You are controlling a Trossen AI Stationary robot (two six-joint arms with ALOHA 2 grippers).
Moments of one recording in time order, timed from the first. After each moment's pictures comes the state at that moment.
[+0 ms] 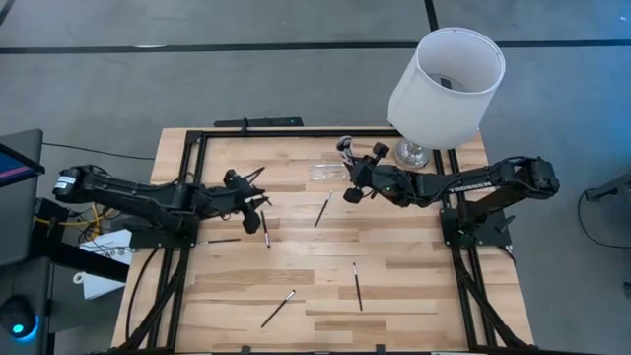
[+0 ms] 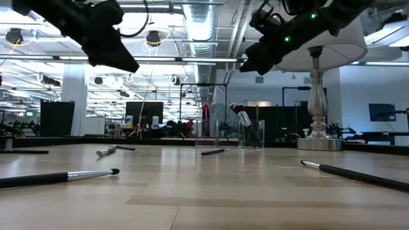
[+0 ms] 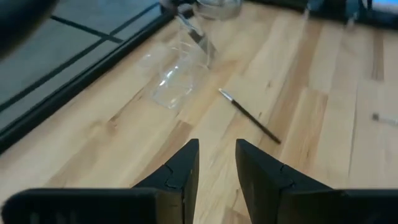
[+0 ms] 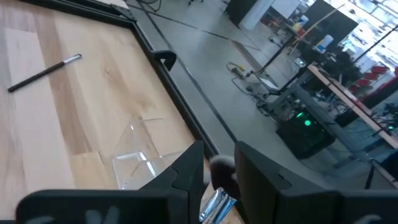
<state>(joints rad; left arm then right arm) -0.14 0.92 0.55 -0.22 -0.53 -0.28 -0.07 1.37 0.75 0.25 0.67 -0.37</state>
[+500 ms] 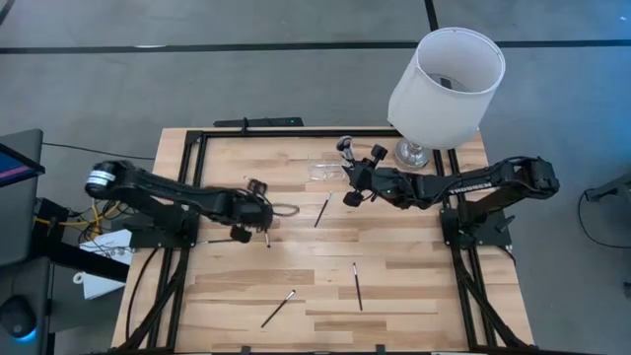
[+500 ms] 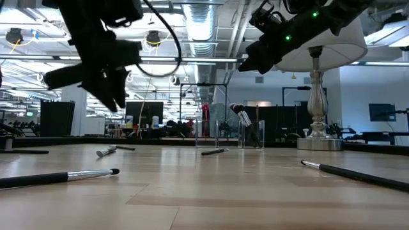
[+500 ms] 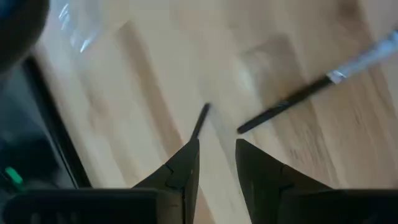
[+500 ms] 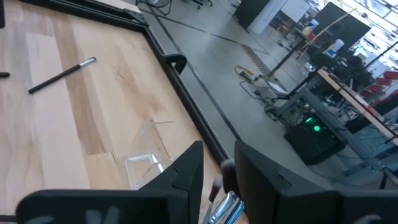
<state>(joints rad) -0.15 1.38 0.83 -0.73 -0.48 0.45 -0.05 1.37 0.75 0.25 0.65 -0.37</state>
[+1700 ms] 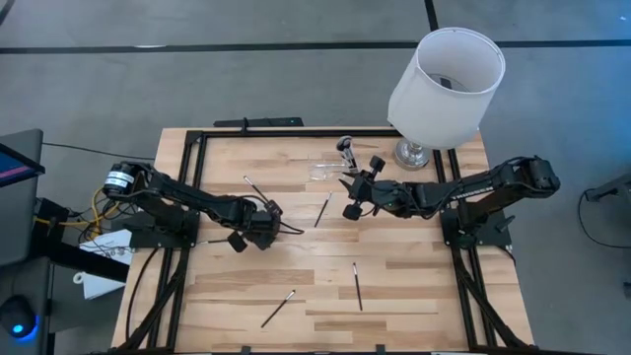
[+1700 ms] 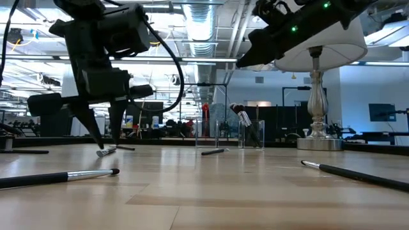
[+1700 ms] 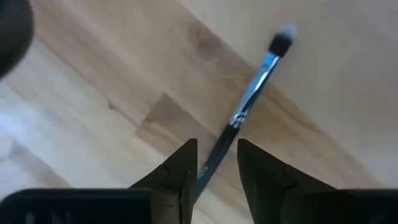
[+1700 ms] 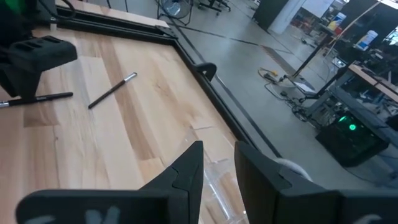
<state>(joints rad) -0.15 1.54 0.75 -0.53 -0.22 0.85 0.06 1.37 0.75 0.22 0.65 -0.22</state>
